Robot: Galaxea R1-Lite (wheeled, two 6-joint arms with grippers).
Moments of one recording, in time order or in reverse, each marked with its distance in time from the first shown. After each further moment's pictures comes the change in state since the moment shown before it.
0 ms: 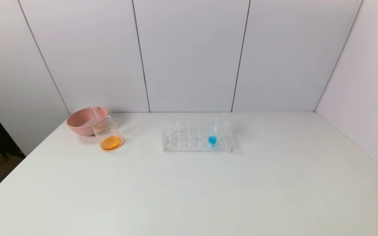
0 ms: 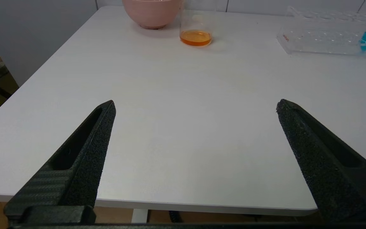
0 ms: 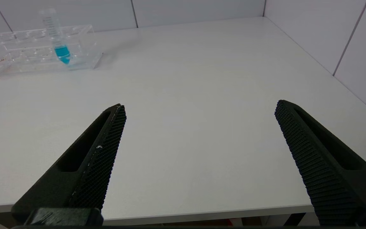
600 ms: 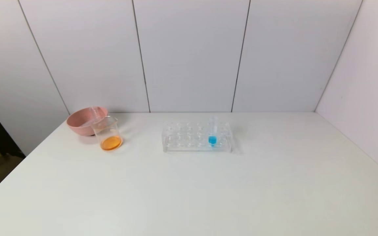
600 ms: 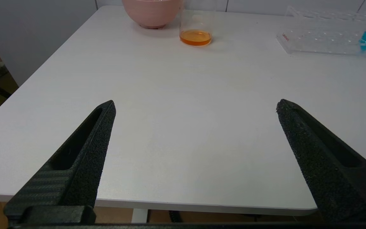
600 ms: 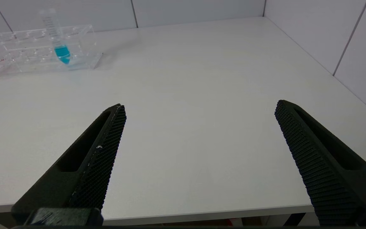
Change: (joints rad) left arm 0.000 0.000 0.000 0.001 0.000 0.000; right arm 0.000 0.000 0.000 0.000 0.000 0.000
